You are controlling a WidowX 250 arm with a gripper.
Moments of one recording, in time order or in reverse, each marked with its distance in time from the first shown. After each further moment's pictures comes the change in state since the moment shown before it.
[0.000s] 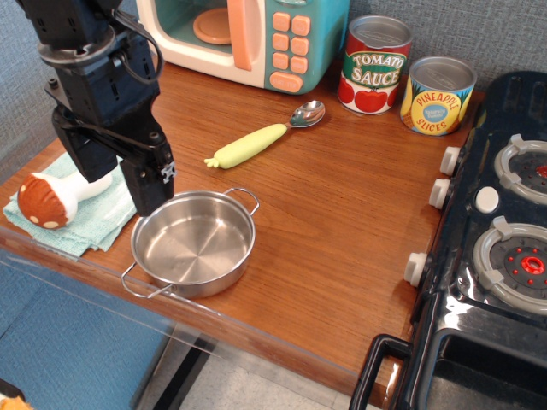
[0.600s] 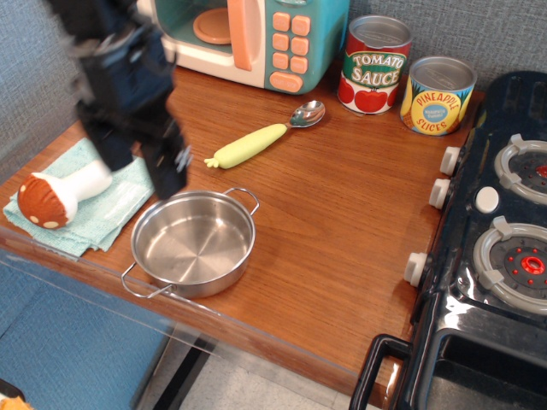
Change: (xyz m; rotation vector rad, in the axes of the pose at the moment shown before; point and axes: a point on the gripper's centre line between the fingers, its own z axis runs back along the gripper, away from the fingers) arm 0.034 0.010 -0.013 -0.061 0.022 -0.036
